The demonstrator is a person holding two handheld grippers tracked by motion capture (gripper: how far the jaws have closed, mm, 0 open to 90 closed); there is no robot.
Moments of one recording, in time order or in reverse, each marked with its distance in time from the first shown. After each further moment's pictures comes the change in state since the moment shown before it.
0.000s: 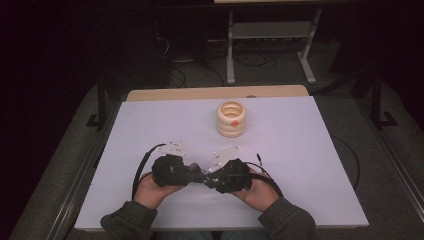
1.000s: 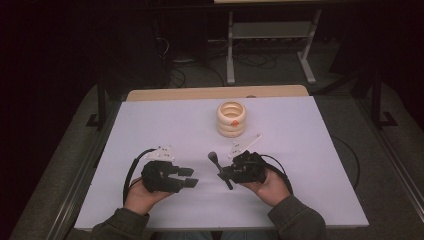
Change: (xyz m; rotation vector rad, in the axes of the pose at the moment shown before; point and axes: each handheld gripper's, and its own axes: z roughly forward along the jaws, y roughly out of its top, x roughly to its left) left arm 0.001 -0.026 -0.018 -0.035 0.086 -0.007; right arm -0.032 -0.030 -0.021 -0.036 0.049 0.220
